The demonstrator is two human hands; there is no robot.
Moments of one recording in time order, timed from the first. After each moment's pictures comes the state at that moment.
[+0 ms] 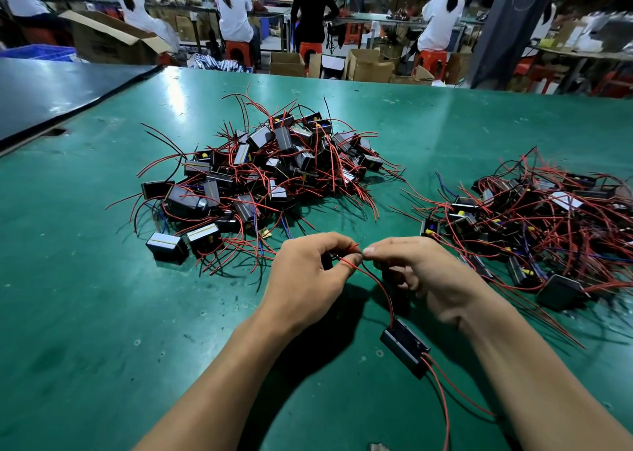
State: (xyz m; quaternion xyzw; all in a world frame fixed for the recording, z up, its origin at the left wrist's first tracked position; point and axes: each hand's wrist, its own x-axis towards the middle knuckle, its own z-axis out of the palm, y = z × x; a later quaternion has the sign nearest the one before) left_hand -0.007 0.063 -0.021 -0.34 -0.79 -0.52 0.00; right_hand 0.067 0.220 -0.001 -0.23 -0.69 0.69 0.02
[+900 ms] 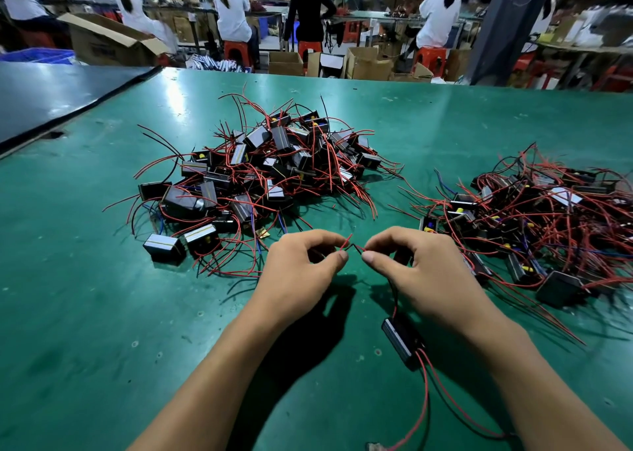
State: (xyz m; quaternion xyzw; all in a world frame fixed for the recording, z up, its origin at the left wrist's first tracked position) left_hand -0.013 0.060 -0.017 -0.27 -0.79 -0.54 -0.08; right_hand 0.084 0.218 -0.004 -0.08 -0.90 0.37 0.22
